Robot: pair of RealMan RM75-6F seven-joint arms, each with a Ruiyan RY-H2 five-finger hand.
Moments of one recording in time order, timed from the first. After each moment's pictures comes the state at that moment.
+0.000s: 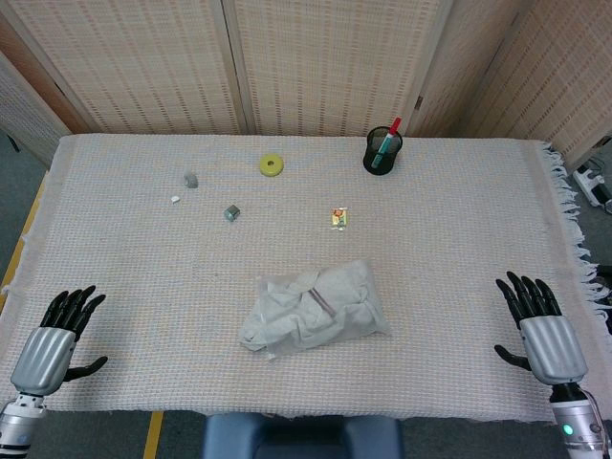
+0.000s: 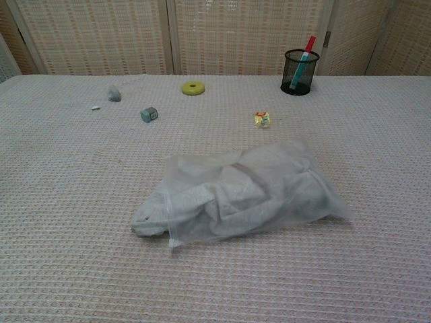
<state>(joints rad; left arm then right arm) -0.14 -1.21 0.02 -1.45 1.64 1.49 -0.05 0.08 -1.16 0.02 -1.61 -1.55 1.46 -0.16</state>
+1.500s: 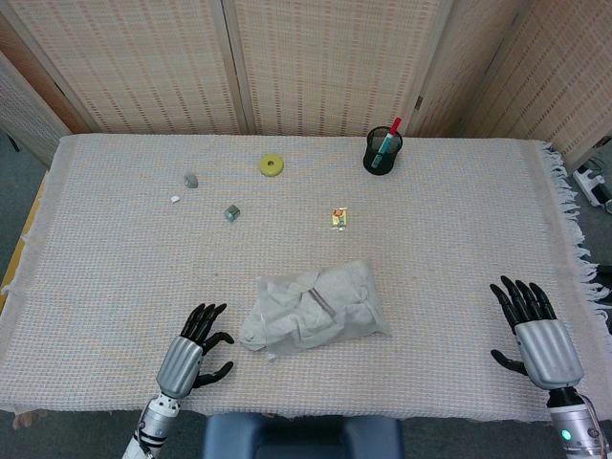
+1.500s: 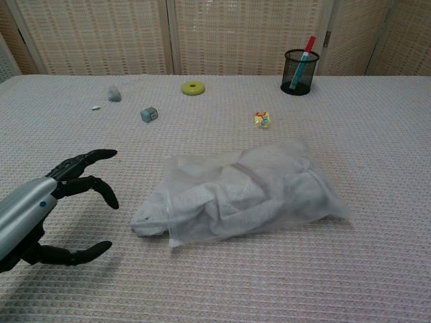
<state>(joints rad) -0.22 -1.95 0.02 -0.97 1.79 1.56 -0.20 0.08 -1.16 0.00 -1.62 -1.59 1.47 -0.17</state>
